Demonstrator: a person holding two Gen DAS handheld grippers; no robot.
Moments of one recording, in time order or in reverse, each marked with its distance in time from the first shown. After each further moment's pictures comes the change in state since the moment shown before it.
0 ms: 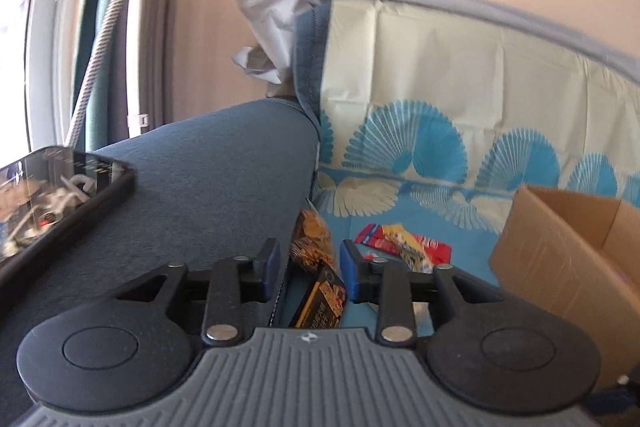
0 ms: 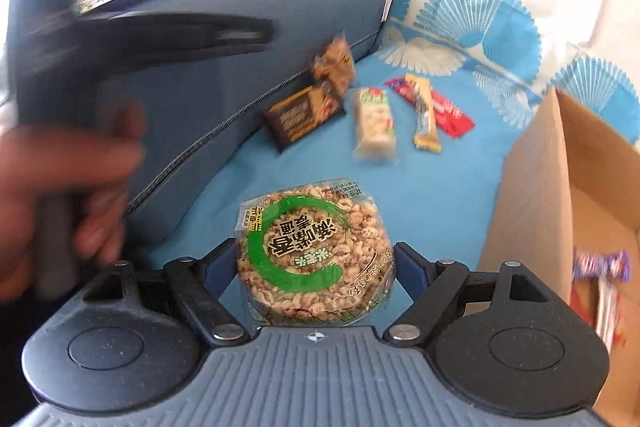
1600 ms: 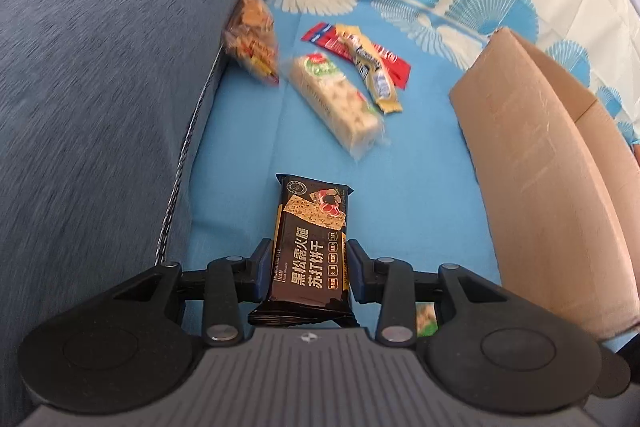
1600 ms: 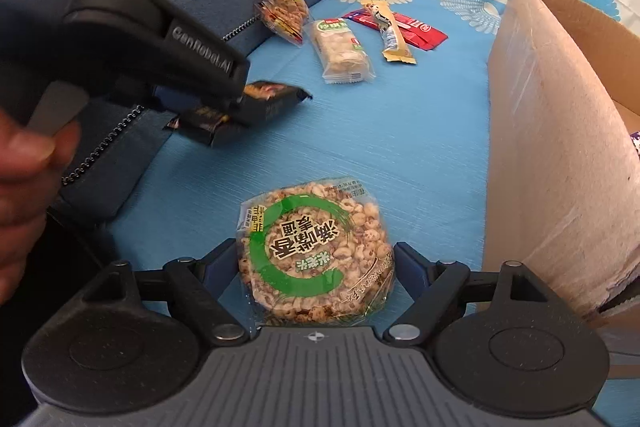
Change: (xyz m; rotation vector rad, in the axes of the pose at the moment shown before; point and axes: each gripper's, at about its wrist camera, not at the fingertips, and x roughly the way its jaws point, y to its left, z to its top) left arm 0.038 -0.005 -0.028 -0.092 0.634 -0.190; right arm 0.039 -0.021 -0.038 0.204 0.058 -0.009
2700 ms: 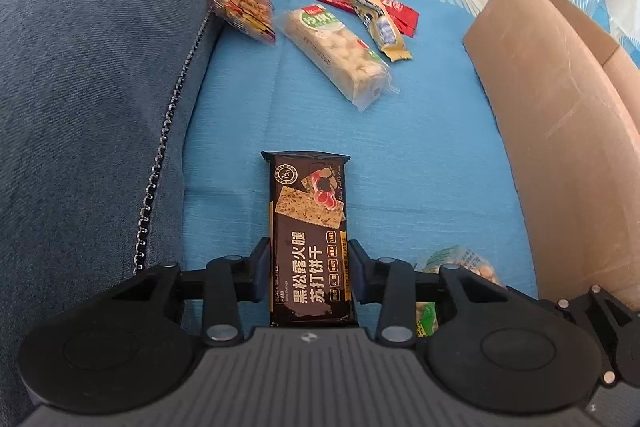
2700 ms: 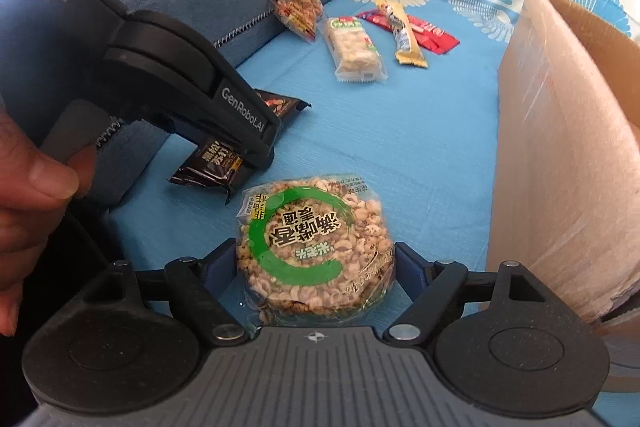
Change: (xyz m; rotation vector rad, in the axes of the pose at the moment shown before) left arm 0.020 -0.011 -0.004 0.068 0.095 0.082; right arm -0.003 0.005 -0.003 -0.053 -0.008 0.001
